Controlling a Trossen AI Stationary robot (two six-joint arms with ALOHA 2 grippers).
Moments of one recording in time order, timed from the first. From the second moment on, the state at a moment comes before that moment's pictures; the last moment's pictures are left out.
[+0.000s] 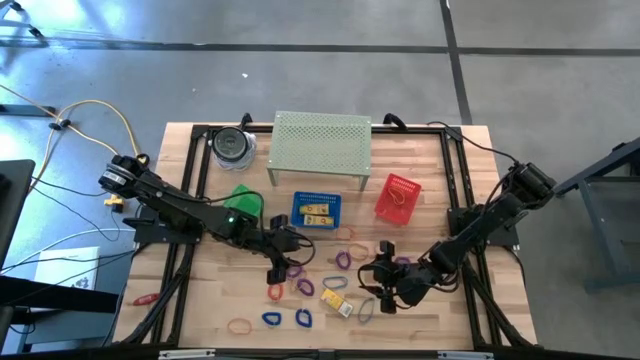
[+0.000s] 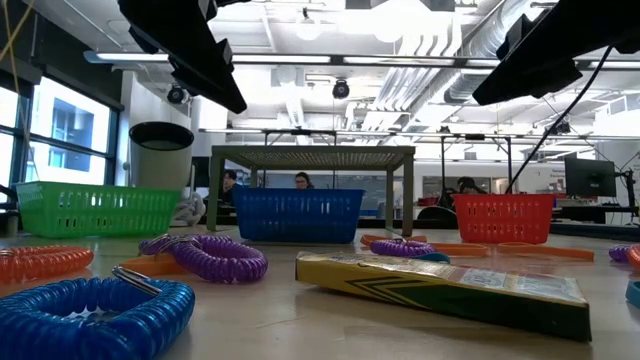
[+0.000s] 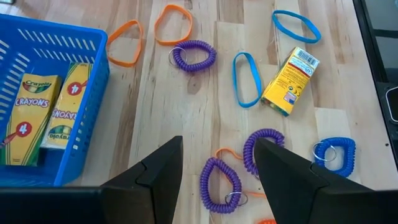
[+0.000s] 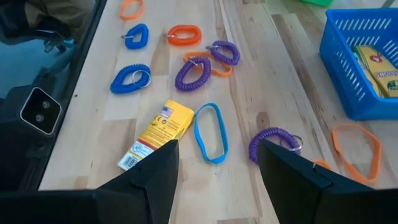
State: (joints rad) left arm -0.37 1.44 0.99 -0.34 -0.18 -0.38; right arm 0.69 1.53 0.82 -0.02 0.54 0.55
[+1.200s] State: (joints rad) left arm -0.37 1.50 0.99 -0.28 -0.18 -0.42; right arm 0.38 1.55 0.82 -0.18 0.51 0.45
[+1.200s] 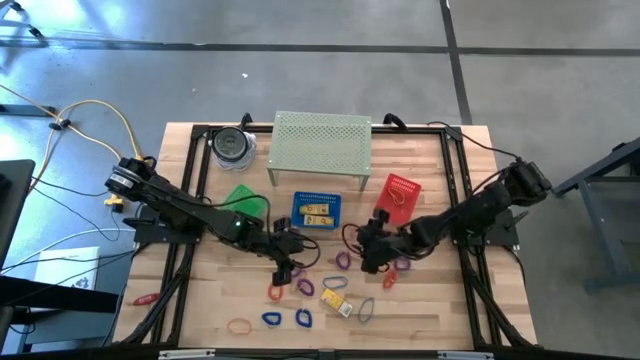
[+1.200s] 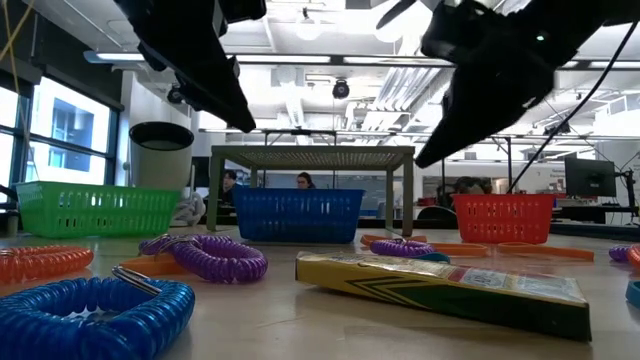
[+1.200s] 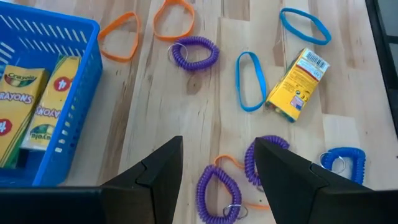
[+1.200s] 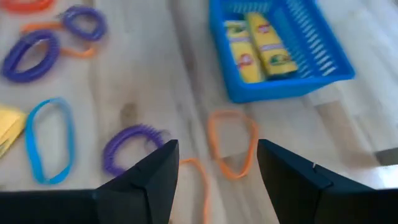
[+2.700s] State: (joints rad) left arm -0.37 1.51 0.99 -0.25 -0.18 -0.43; right arm 0.21 1.80 0.82 0.00 0.50 0.28
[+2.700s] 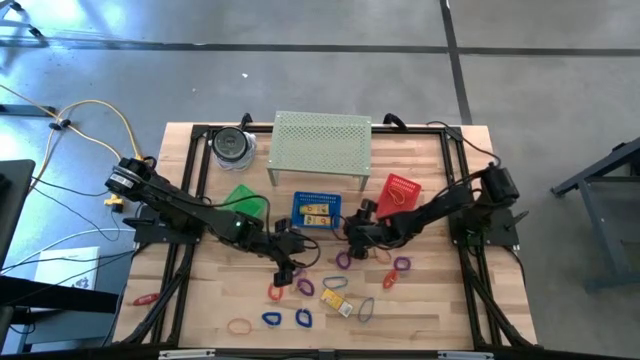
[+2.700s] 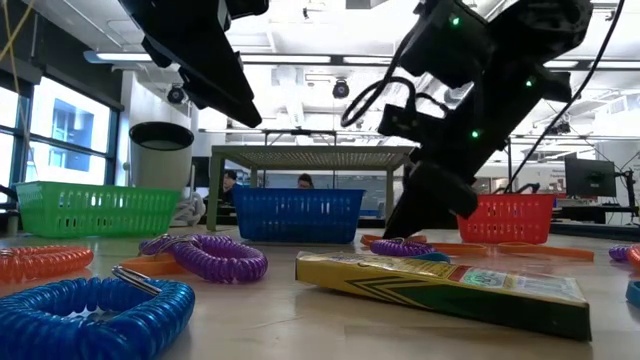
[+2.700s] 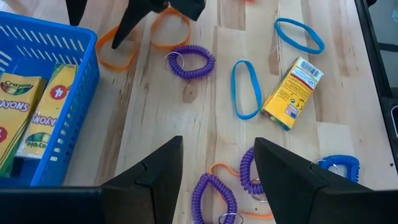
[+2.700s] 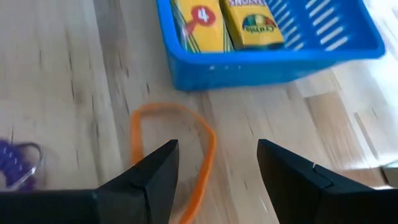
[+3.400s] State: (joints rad) left arm -0.37 1.51 0.99 -0.25 -0.18 -0.43; right arm 0.14 1.82 0.82 -0.04 0.35 0.34
